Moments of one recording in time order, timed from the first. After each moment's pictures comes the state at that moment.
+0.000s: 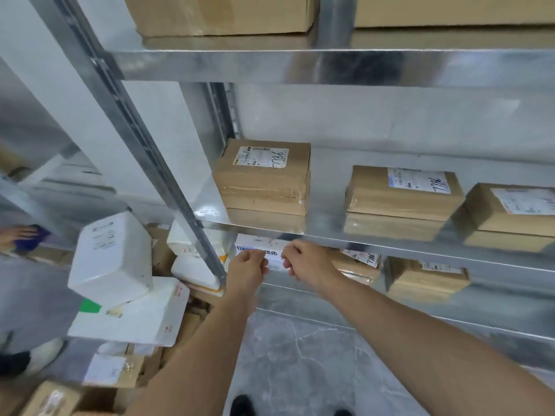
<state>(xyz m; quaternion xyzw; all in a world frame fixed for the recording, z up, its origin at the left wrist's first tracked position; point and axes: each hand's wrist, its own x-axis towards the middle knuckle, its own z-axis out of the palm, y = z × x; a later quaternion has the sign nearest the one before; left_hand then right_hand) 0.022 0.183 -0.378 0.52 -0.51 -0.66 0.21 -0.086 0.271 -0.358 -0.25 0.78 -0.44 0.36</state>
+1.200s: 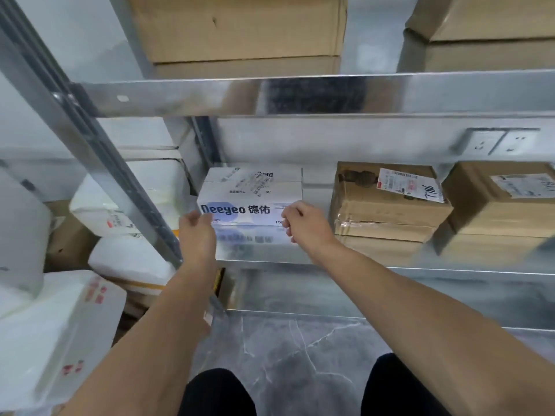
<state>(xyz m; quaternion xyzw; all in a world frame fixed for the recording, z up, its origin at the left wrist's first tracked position) -0.019 0.010 -0.719 0.52 -0.54 -0.58 0.30 -0.141 0.157 -0.710 -0.17 0.77 -0.56 0.25</state>
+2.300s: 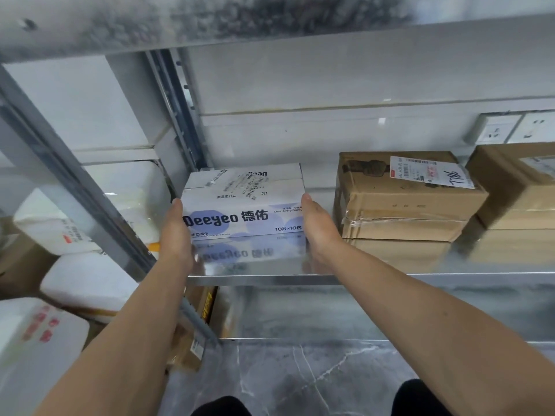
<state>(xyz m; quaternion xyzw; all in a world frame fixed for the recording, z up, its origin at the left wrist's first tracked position) -0.053 -0.042 -0.772 0.41 -0.50 -0.70 0.30 -0.220 0.117 -0.830 -0.08 0.72 -0.64 0.26</state>
